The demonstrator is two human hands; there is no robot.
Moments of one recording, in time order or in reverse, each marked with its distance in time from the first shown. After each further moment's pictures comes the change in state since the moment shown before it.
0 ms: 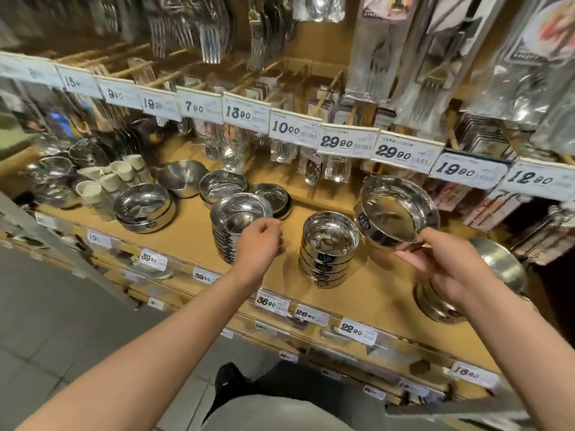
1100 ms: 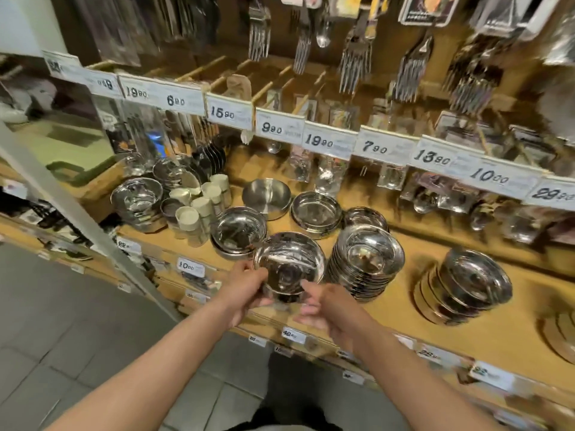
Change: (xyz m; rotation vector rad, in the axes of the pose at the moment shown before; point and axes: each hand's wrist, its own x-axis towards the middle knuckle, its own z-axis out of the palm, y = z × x) left_hand 0.096 -0.013 -0.303 -0.104 -0.096 -0.362; right_hand -0.069 0.187 0.362 -0.244 -0.368 0.281
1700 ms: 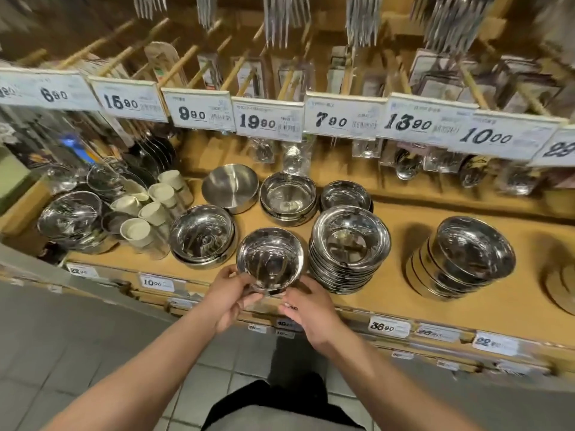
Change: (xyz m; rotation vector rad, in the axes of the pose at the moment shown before) left_hand 0.079 -0.022 0.021 -0.101 0.034 -0.175; right_hand 0.079 0.033 -0.014 0.222 0.137 -0.050
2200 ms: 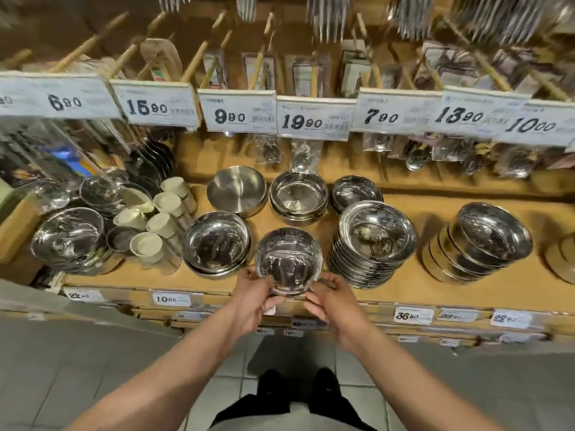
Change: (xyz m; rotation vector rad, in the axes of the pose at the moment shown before) left_hand 0.014 0.016 -0.012 0.130 -0.135 -0.062; right_hand 0.012 0.012 0.022 0.076 0.150 -0.044
